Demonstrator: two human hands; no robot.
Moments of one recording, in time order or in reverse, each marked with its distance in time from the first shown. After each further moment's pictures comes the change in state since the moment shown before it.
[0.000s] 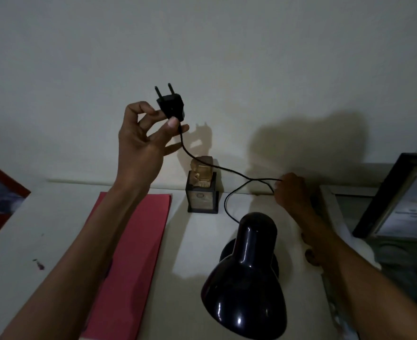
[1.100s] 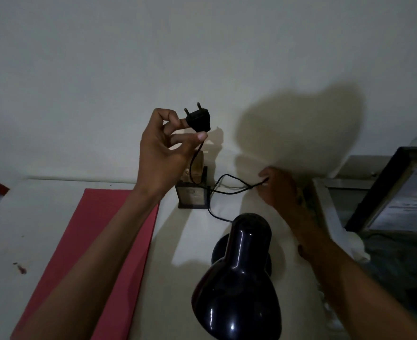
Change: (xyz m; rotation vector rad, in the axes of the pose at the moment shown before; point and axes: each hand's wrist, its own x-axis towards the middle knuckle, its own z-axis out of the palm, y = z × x) left_hand -0.001 -0.041 0.034 0.161 -0.052 -0.017; right_hand -0.007 0.001 0.014 -0.020 0.019 -0.238
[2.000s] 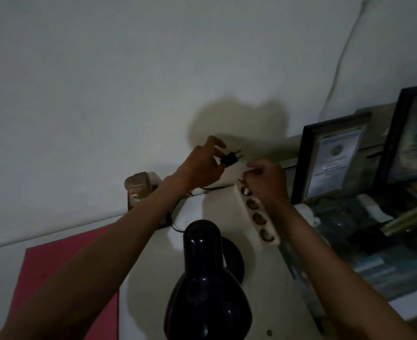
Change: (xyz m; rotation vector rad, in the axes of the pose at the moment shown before) left_hand 0.039 -0.067 0.154 0.515 -0.784 0.193; right_hand -0.047 0.016 -0.070 0.501 0.382 0.316
